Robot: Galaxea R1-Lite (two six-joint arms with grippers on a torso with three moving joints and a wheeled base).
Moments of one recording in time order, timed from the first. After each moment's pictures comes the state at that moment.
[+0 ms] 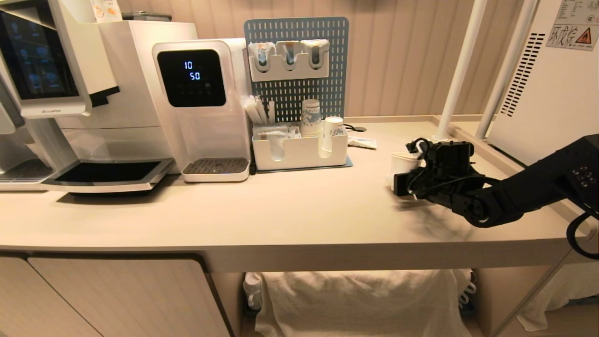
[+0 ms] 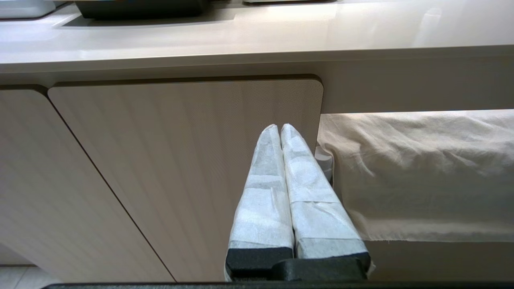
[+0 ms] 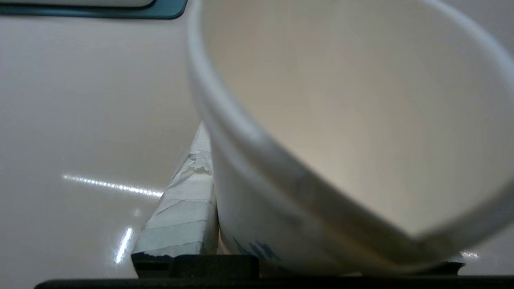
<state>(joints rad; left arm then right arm) 0.01 0.00 0.00 0.00 -0.01 0.02 0.20 2.19 -1.19 -0.65 -0.01 0.00</state>
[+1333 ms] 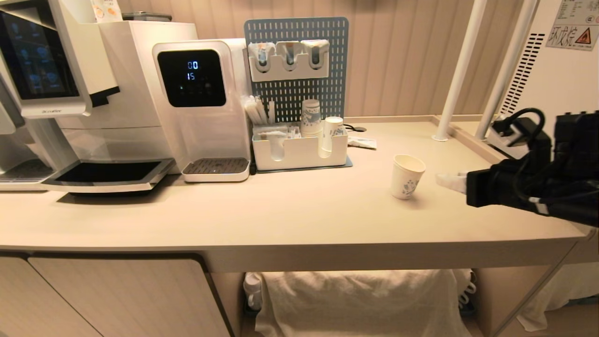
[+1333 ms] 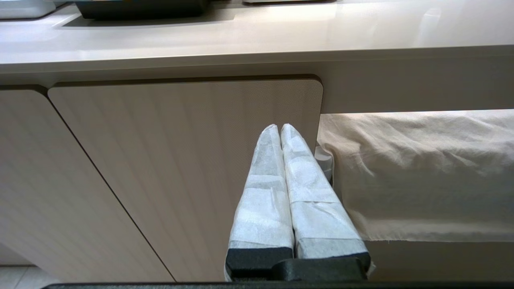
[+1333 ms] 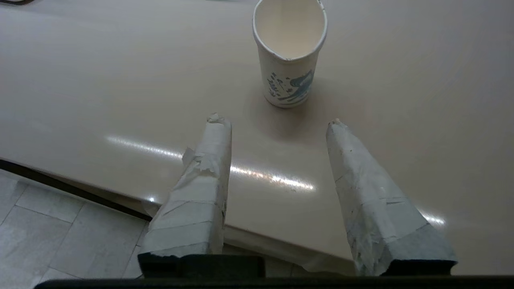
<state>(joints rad) 0.01 0.00 0.00 0.00 -0.01 0.02 0.18 1.53 -0.83 -0.31 0.10 -0.02</state>
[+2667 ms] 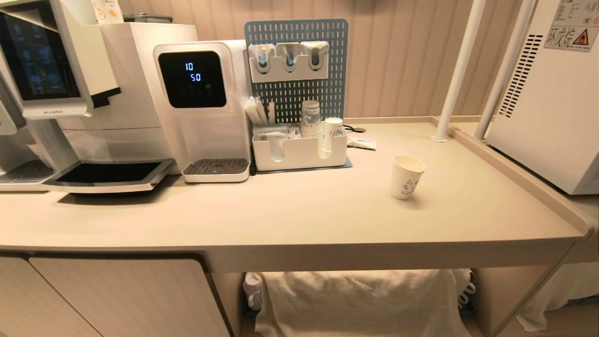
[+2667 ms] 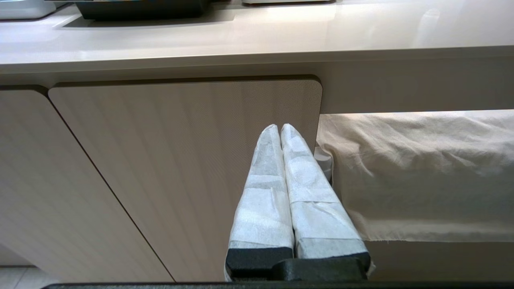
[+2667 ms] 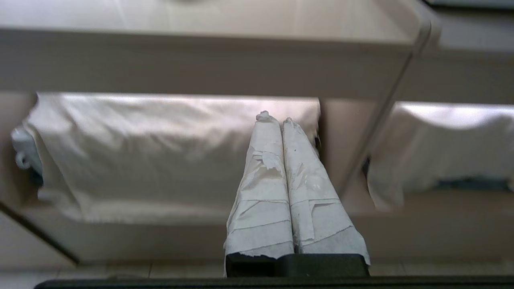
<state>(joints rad) 0.01 0.00 0.00 0.00 -0.01 0.02 0.01 0.03 -0.11 0.16 -0.05 -0.10</state>
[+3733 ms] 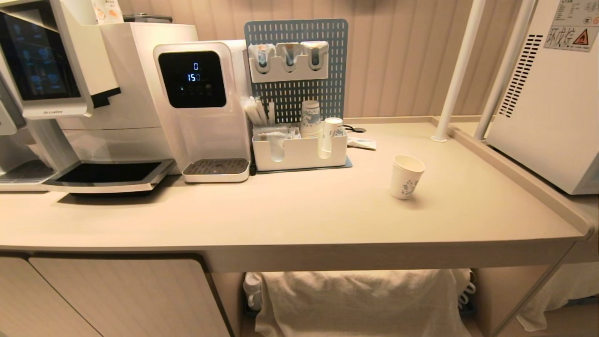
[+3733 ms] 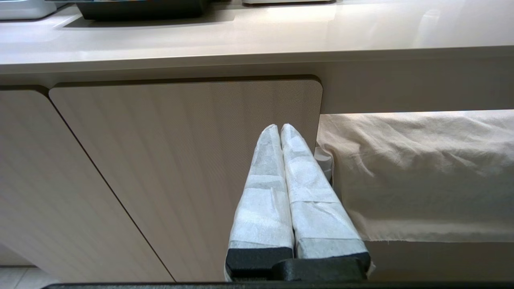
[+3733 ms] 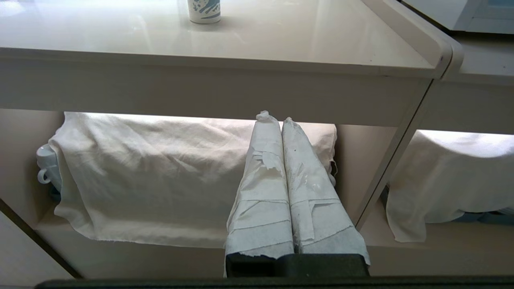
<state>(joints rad) 0.01 0.00 0.00 0.00 -0.01 0.02 0.01 0.00 0.00 0.00 0.01 -0.09</state>
